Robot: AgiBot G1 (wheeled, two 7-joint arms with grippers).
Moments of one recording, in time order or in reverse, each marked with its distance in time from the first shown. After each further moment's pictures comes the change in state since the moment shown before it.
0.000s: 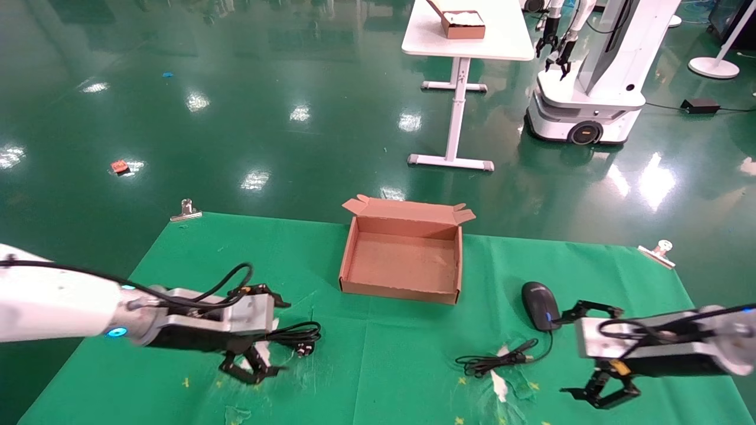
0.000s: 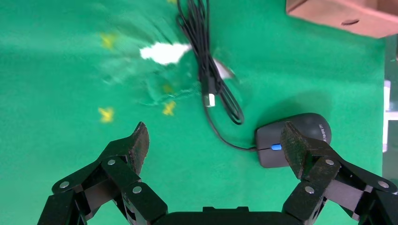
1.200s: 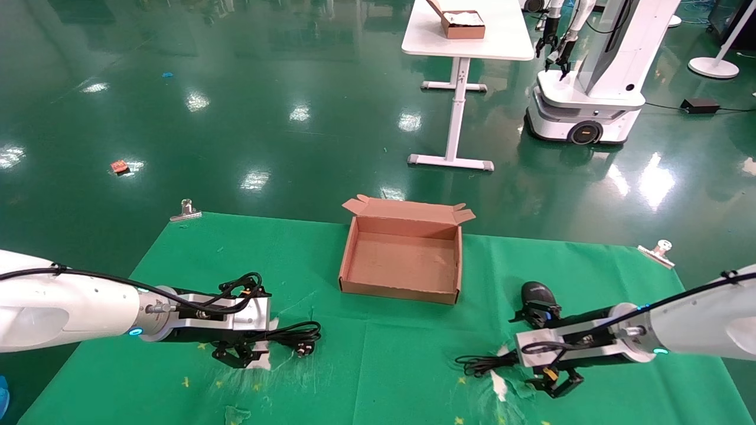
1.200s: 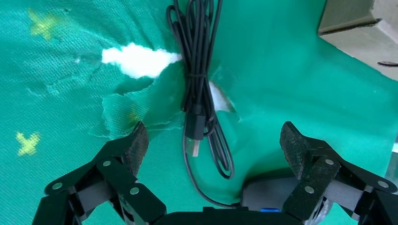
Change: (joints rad) left arm -0.059 0.133 0.023 0.335 0.066 -0.260 0.264; right arm 0.086 -0.277 -0.052 -0.385 -0.095 0.236 -0.336
